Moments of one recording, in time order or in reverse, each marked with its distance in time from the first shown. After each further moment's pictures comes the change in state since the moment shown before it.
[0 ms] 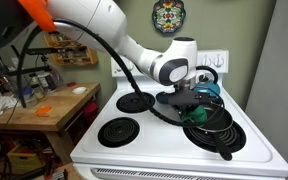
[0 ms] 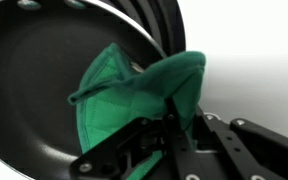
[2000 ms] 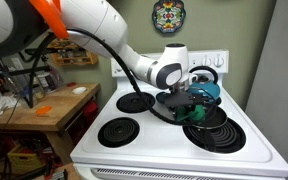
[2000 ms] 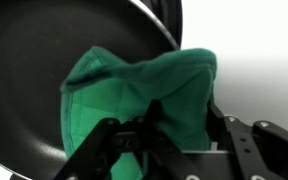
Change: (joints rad) arm 0.035 0.042 0.014 -0.009 -0.075 0.079 0.042
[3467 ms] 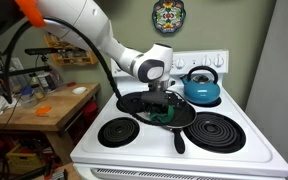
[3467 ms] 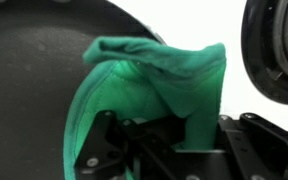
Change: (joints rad) arm 0.027 -0.111 0.086 -0.107 0.152 -0.269 -0.012
